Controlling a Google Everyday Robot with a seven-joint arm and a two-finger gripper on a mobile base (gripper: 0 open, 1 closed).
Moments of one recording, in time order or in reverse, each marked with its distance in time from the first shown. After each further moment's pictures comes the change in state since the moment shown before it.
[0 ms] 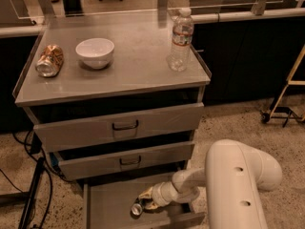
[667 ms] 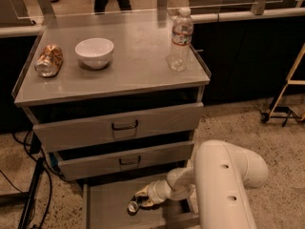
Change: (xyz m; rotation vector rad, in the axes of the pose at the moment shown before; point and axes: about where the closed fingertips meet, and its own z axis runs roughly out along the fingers) arm -0.015 0.009 0.027 0.006 -0.009 0.009
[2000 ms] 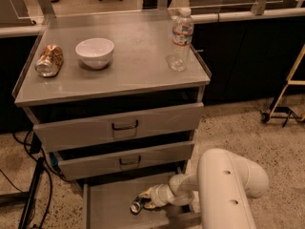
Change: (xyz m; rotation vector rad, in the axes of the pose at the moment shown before) arm -0.026 -0.021 0.021 -0.038 -0.056 0.073
